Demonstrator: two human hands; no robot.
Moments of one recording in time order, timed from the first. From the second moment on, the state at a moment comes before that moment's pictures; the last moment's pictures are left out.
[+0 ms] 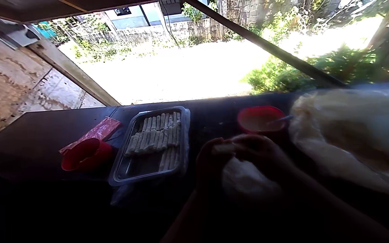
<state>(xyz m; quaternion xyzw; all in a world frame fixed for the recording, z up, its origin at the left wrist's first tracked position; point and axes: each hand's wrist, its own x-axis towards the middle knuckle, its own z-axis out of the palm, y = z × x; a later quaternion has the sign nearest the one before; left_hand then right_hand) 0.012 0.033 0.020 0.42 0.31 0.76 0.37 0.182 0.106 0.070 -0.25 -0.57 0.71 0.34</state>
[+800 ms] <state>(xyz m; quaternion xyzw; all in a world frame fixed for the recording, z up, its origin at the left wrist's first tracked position) 0.025 0.027 0.039 0.37 0.39 0.76 0.38 0.198 0.110 0.054 -0.22 -0.81 0.37 0.41</state>
